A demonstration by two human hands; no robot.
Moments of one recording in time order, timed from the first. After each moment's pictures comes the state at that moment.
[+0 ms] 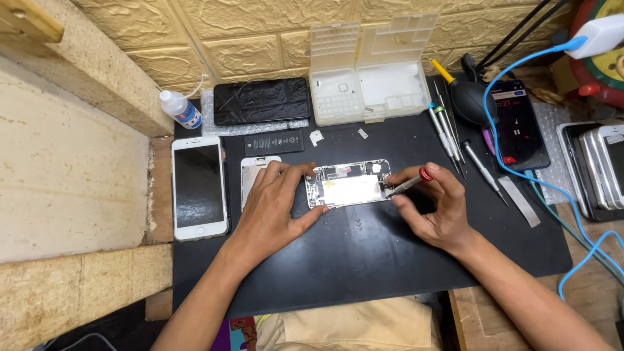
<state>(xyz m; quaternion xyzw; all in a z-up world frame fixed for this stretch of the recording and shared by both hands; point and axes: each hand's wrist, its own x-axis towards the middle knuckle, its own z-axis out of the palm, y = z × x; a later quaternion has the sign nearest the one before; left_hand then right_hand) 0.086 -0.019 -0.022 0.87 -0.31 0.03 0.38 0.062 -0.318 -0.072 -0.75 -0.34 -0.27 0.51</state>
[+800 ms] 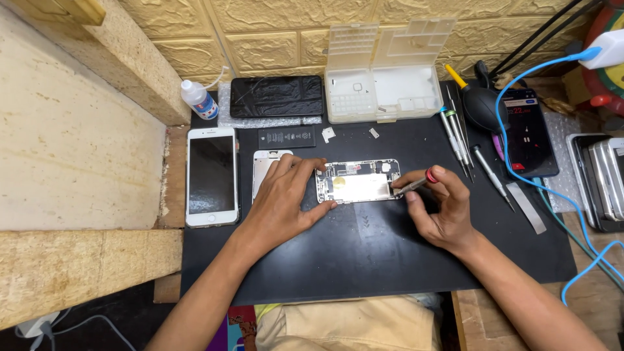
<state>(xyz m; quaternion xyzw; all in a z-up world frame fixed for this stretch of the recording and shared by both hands) 0.083 -0.018 -0.029 0.87 -0.31 0.04 0.39 0.060 -0.317 -0.074 -0.75 -0.36 -0.25 0.50</state>
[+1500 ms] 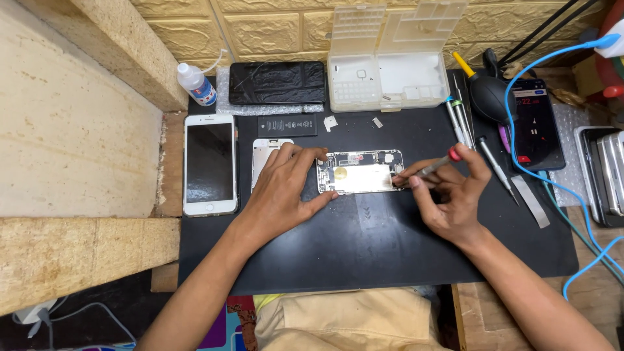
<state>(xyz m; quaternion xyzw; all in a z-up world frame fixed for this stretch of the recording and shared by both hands) 0.083 -0.018 -0.028 0.87 -0.31 0.04 0.39 0.058 -0.315 -0.070 -0.74 -0.29 -0.20 0.58</state>
